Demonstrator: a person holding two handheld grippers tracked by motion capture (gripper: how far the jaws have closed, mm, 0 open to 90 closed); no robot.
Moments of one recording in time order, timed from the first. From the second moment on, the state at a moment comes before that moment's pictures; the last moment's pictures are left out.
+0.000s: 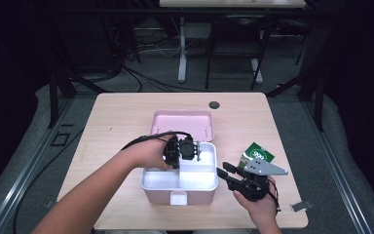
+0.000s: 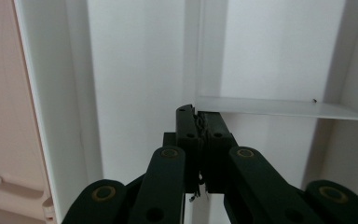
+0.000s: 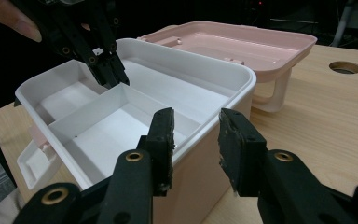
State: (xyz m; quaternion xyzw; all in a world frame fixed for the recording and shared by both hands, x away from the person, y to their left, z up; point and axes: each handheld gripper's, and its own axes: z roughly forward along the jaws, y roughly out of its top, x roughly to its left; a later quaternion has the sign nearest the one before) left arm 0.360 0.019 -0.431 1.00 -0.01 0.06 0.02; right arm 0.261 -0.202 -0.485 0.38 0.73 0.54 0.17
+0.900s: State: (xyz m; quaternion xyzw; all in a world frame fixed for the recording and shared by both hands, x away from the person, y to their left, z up) left arm 0.360 0.015 -0.438 1.00 -0.02 0.06 0.00; right arm 0.261 -0.203 -0.485 0.38 0.73 0.54 0.18
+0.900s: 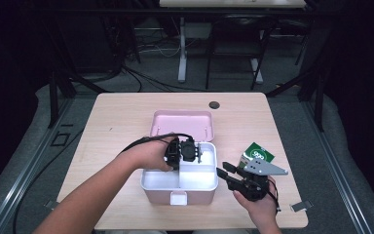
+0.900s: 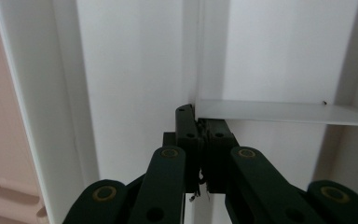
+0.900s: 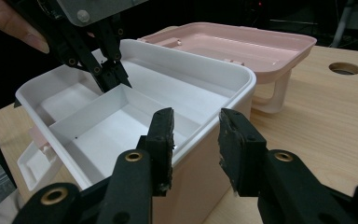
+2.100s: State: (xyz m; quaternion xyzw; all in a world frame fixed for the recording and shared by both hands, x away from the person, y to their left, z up) left arm 0.371 0.052 -0.398 0.99 0.12 0.05 0.05; right arm 0.262 -0.227 -0.476 0.42 0.70 0.55 0.19
